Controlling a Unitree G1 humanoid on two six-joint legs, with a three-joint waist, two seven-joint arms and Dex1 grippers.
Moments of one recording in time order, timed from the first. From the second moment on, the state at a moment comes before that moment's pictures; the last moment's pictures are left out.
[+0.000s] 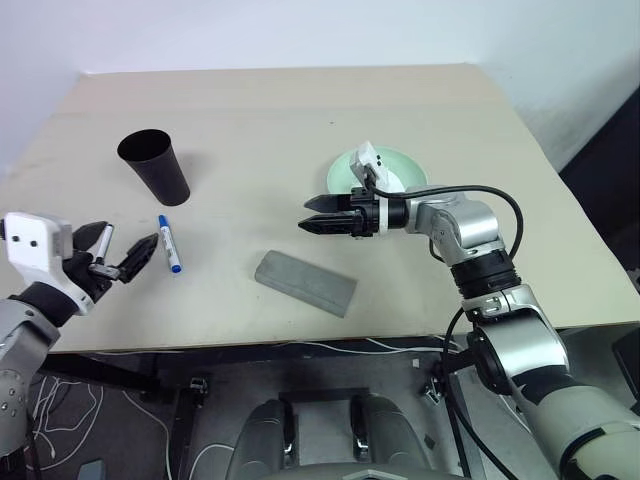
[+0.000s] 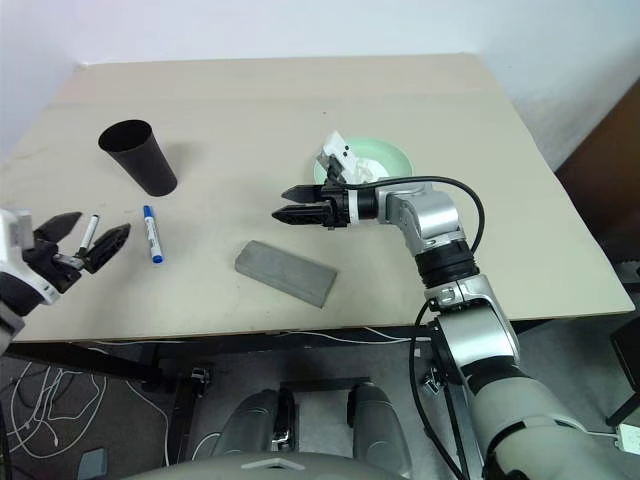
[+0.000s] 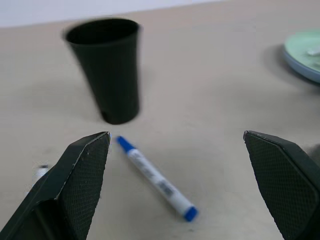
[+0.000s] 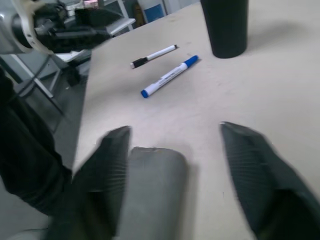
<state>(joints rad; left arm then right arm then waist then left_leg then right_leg) 0.07 0.70 0.66 -0.43 -0.65 0.64 -0.42 -0.98 -0.30 0.15 0.48 0.34 0.57 1.17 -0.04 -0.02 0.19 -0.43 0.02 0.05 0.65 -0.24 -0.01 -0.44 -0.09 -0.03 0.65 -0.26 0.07</state>
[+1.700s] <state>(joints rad) -0.45 0.86 0.37 0.29 -0.35 1.04 -0.33 -1.12 -0.23 0.02 0.79 0.23 0.44 0.85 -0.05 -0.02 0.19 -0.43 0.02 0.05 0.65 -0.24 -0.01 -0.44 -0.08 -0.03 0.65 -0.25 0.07</state>
